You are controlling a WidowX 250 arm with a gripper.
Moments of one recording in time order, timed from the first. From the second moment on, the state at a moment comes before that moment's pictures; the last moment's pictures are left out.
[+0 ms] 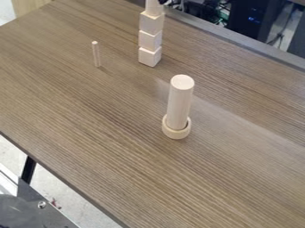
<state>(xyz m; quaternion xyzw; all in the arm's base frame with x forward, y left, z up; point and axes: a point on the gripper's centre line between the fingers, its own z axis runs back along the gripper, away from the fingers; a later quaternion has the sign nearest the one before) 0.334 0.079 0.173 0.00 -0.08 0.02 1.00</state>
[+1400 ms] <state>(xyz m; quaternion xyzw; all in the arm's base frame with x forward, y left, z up) 0.388 0.108 0.139 0.01 -0.06 0.01 1.00</state>
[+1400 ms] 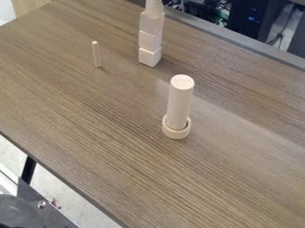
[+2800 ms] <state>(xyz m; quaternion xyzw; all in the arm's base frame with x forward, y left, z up) 0.381 0.089 0.165 0.02 -0.11 0.01 0.99</state>
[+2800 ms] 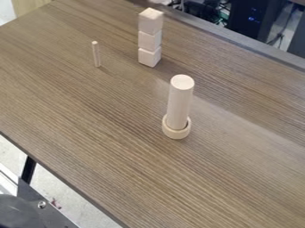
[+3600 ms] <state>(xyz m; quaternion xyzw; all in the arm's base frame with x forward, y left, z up) 0.382 0.000 0.135 0.03 -0.09 -0.11 0.99</state>
